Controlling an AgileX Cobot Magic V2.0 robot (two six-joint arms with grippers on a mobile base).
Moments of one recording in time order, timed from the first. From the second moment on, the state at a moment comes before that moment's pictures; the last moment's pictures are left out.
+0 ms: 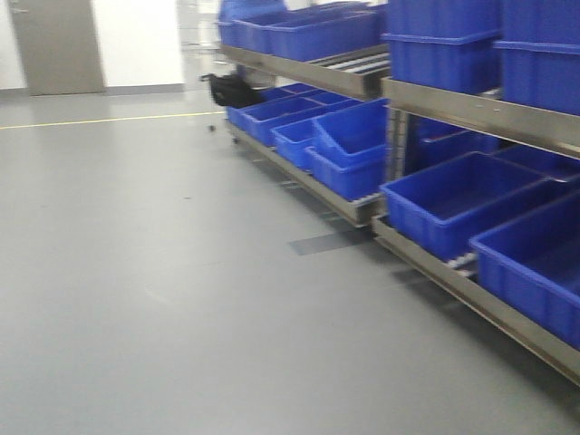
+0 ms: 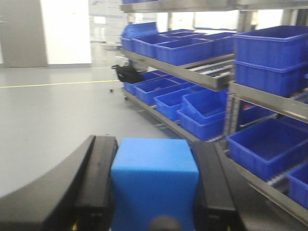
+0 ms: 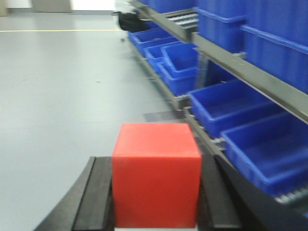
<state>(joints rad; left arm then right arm) -0.11 0.39 -0.38 -0.01 0.03 -0.04 0.11 0.30 -0.45 0.09 0.35 -0.05</state>
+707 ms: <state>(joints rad) -0.11 0.39 -0.38 -0.01 0.03 -0.04 0.11 0.30 -0.45 0.09 0.35 -0.05</state>
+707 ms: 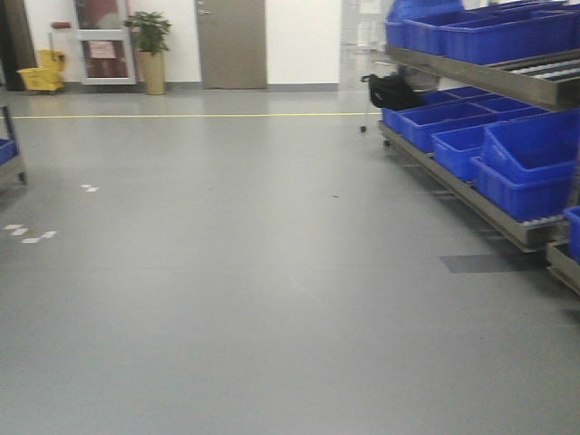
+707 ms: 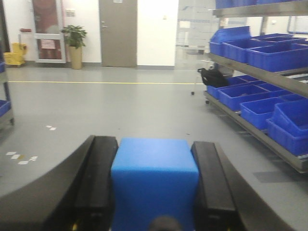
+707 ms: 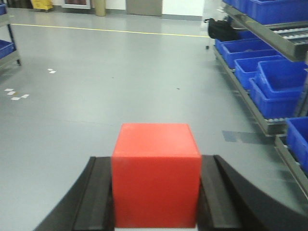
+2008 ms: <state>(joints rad) -0.11 0.39 -0.38 -0.01 0.03 -0.04 0.11 0.30 -0.45 0.09 0.35 -0.05</state>
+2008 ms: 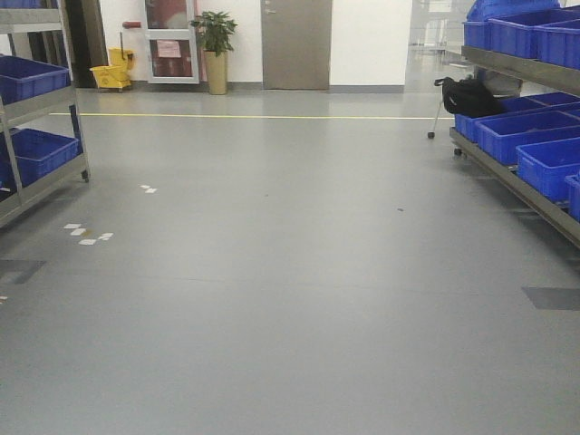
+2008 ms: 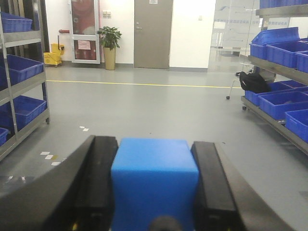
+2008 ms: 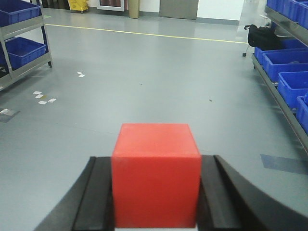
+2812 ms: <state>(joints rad) -0.11 0.39 -0.38 -0.01 0.03 -0.04 0.11 0.30 -0.45 0.09 0.35 -0.05</state>
